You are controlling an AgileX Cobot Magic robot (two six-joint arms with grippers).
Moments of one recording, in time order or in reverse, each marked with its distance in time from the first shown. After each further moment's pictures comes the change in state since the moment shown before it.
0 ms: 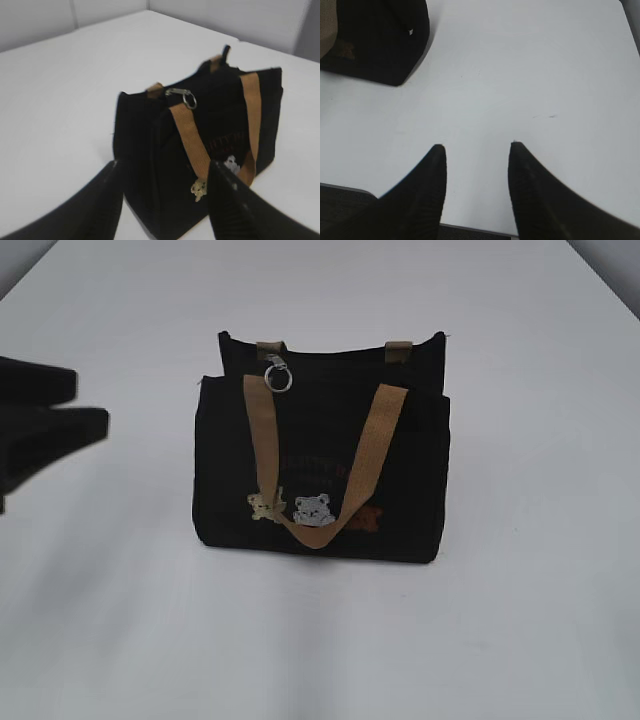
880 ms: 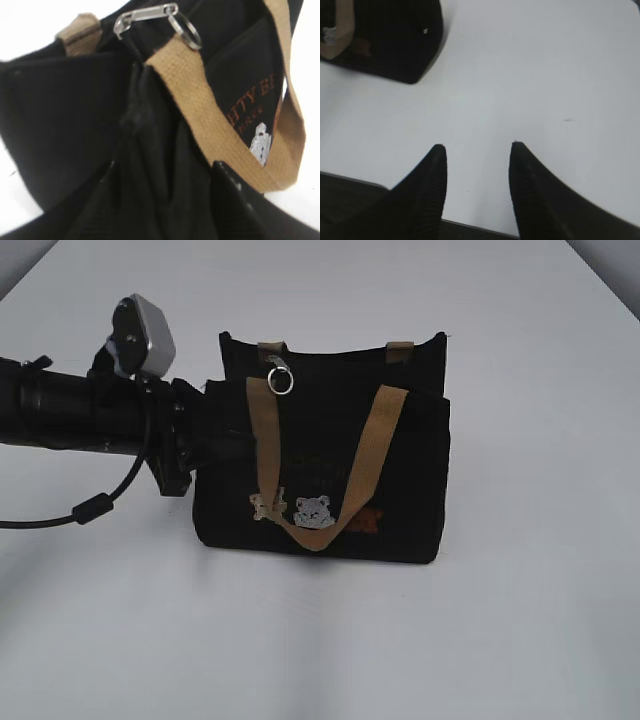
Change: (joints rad) left arm -0.183 0.875 -0.394 -0.174 0.128 0.585; right arm 0.000 0.012 -0.002 0.047 -0.001 -0.037
